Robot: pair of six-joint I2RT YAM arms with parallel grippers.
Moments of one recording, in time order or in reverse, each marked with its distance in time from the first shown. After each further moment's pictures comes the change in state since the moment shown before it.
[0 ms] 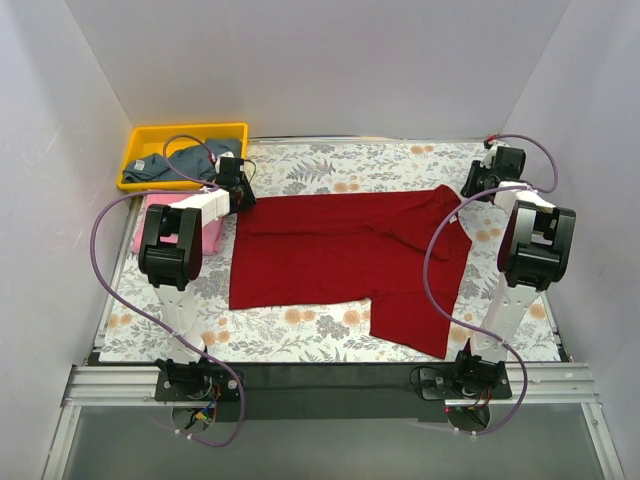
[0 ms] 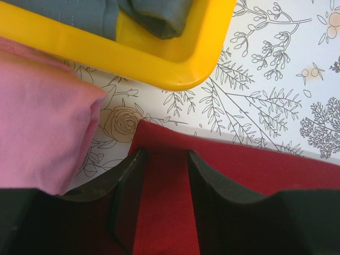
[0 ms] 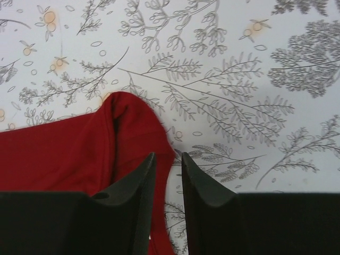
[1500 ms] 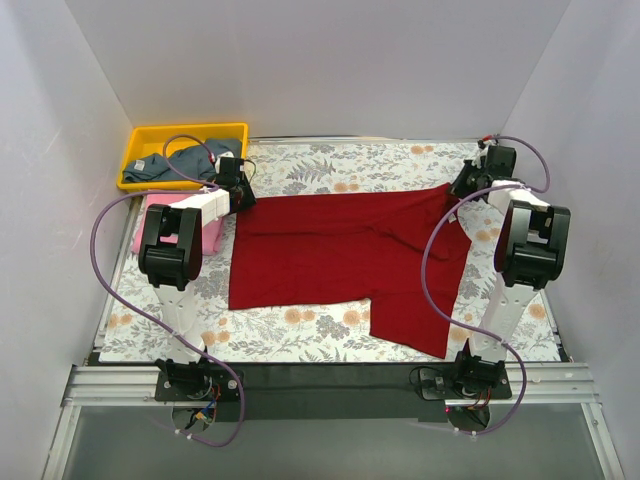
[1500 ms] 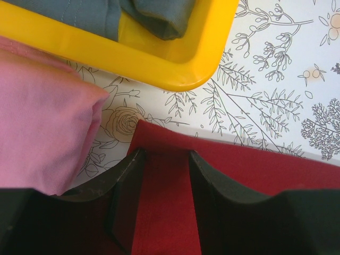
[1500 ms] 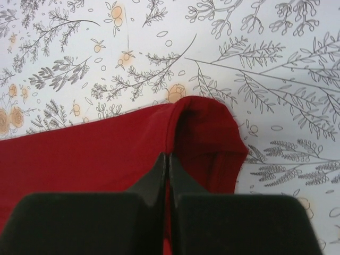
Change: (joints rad) left arm 0.000 0.000 0.000 0.001 -0.007 0.000; right arm 0.035 0.020 0.018 -0.016 -0.147 0.210
